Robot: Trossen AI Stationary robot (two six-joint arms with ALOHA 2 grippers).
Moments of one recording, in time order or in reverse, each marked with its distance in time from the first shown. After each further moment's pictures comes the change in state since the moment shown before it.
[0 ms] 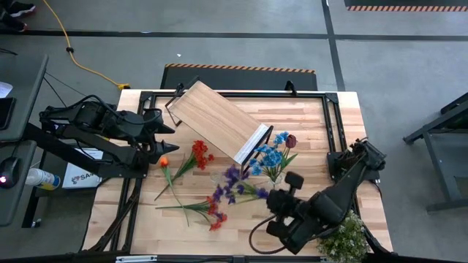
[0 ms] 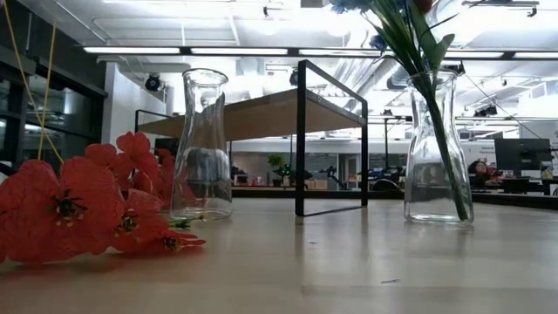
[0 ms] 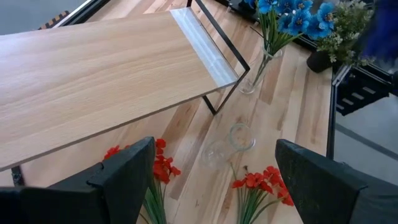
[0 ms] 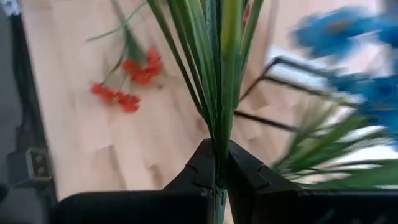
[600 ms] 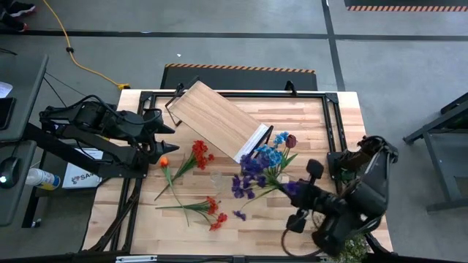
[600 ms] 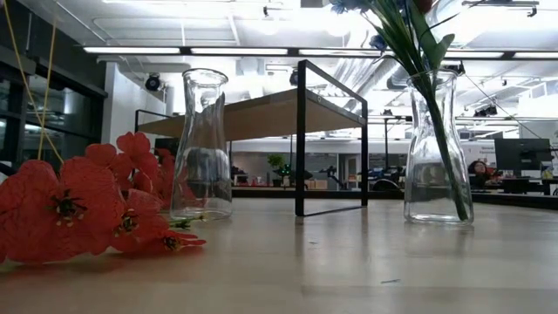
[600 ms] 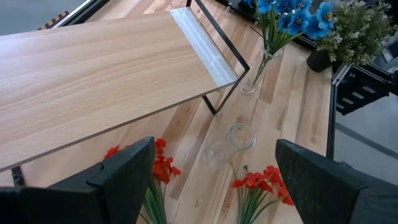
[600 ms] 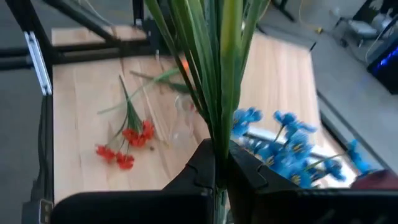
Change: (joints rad) left arm 0.000 0.000 0.000 0.000 0.001 0.002; right arm 0.099 -0.094 0.153 -0.104 0.278 -0.049
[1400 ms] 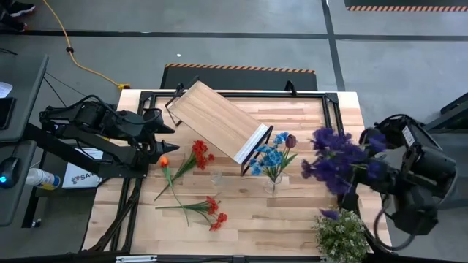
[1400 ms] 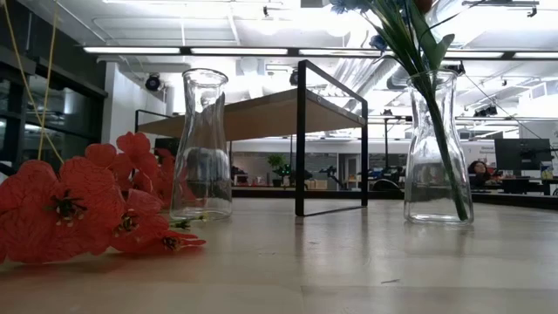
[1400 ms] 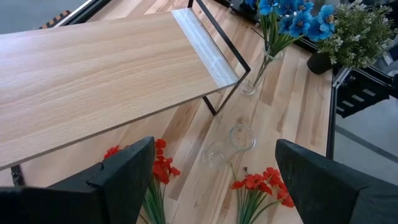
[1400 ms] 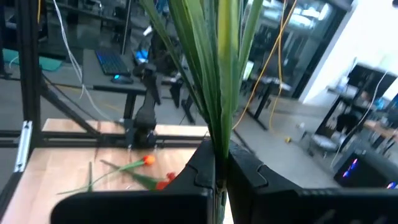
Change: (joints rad) left arm 0.000 0.000 0.000 0.001 -0.005 -0.012; right arm 0.246 -0.256 -0.001 0.001 0.472 -0.308
